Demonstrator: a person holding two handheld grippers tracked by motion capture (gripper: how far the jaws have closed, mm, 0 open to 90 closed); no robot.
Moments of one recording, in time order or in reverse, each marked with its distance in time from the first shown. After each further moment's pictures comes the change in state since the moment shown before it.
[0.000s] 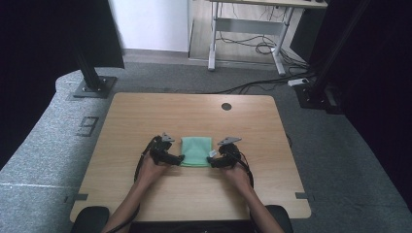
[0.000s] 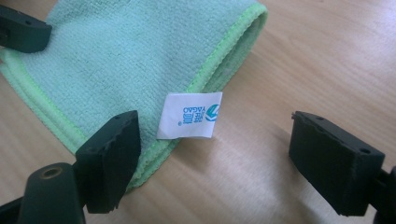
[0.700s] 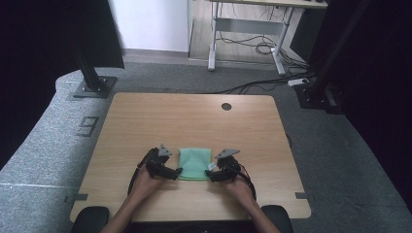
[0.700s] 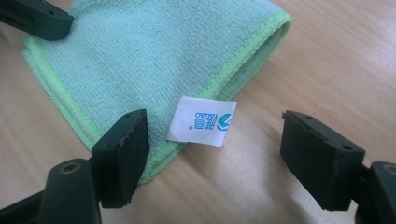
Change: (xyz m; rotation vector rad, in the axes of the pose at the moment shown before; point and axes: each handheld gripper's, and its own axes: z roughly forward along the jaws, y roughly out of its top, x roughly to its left) left arm -0.027 -0.031 -0.027 -0.009 -0.016 0.061; right arm 0.036 -0.022 -0.027 0.032 0.062 -0.071
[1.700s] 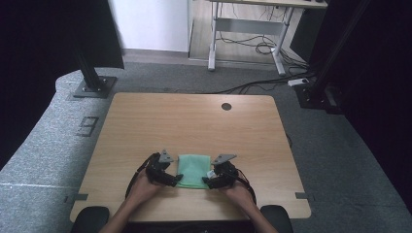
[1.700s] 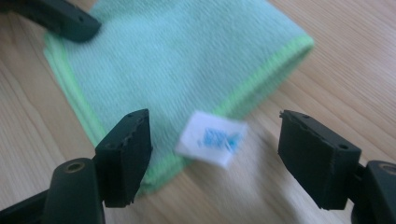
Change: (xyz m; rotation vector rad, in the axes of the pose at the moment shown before) left arm -0.020 -0.009 -0.017 0.029 -0.057 0.079; right arm 0.025 -0.004 -0.013 0.026 0.048 -0.062
